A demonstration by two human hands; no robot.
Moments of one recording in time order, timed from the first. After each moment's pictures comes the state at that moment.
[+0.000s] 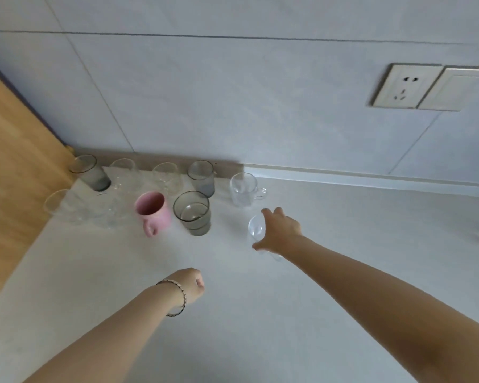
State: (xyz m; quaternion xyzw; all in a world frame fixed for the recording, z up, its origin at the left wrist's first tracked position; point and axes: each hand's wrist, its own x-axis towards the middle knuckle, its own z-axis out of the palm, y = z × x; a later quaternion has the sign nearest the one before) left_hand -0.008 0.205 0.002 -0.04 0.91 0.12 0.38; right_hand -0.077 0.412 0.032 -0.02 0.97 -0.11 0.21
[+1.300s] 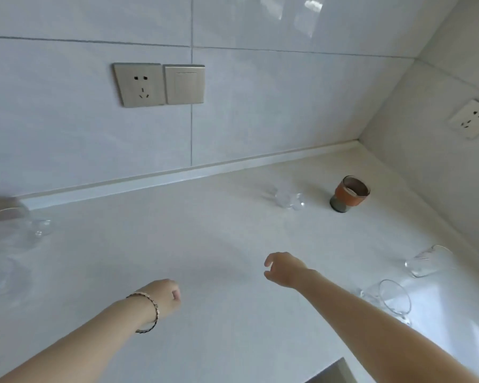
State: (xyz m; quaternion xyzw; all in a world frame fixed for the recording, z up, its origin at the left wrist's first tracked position) left_hand 0.012 0.519 -0.009 0.23 0.89 0.09 0.38; right_hand 0.104 0.777 0.010 0.27 0.90 -0.16 0.30
